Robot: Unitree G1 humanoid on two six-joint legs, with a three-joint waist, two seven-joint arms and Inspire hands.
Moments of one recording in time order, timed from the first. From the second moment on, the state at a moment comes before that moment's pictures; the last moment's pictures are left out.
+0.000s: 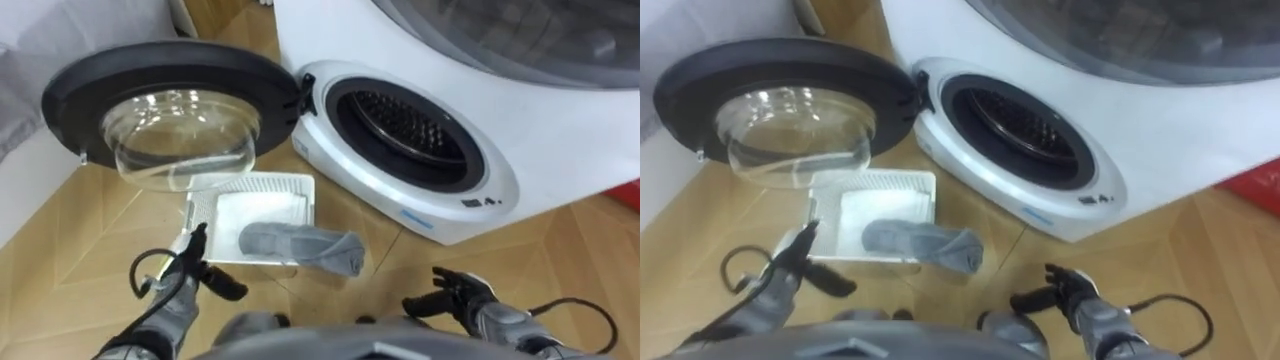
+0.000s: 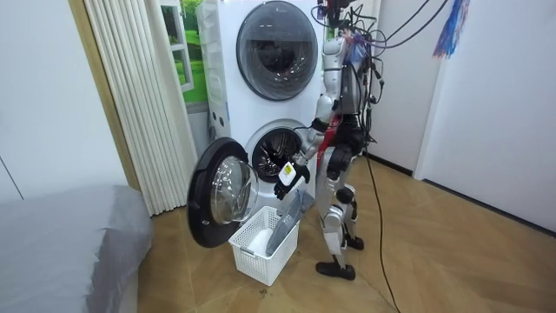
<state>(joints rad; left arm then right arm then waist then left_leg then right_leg) -0.12 0.14 -0.09 1.20 0.45 -0.13 0.17 -0.11 -0.21 0.18 1.32 0.06 -0.08 0.12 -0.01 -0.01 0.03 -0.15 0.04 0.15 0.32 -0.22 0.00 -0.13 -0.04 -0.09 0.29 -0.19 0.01</state>
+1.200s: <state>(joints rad) -0.55 0.14 -0.35 1.25 0.59 -0.14 0.50 -0.34 -0.19 0.42 1.16 0.41 -0.16 0.06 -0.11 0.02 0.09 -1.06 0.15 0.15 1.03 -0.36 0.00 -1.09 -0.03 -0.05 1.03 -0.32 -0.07</state>
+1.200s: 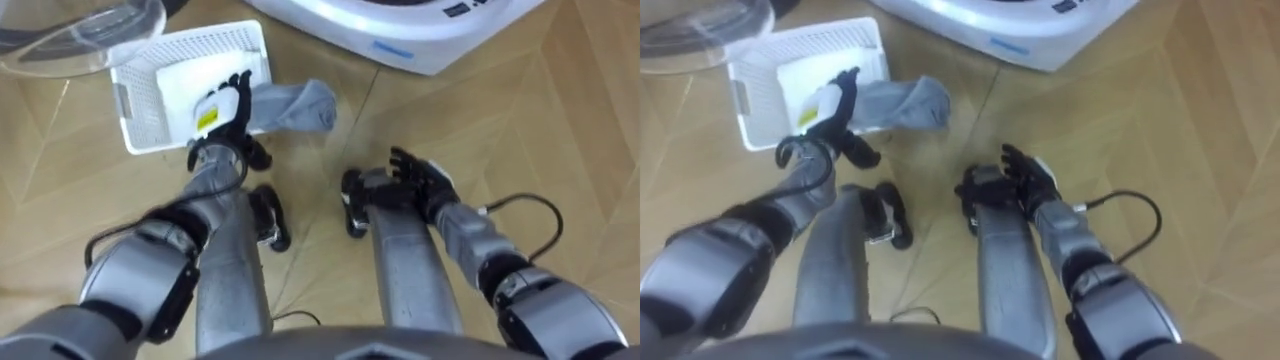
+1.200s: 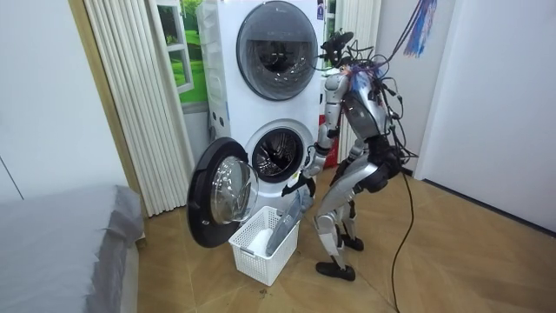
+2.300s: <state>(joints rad) -0.63 0.20 -0.52 1.28 0.67 -0.14 0.61 -0.41 -0.16 0.49 1.05 0.60 -0.23 0.14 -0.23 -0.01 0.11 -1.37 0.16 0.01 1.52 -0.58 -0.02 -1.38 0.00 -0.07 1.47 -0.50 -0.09</state>
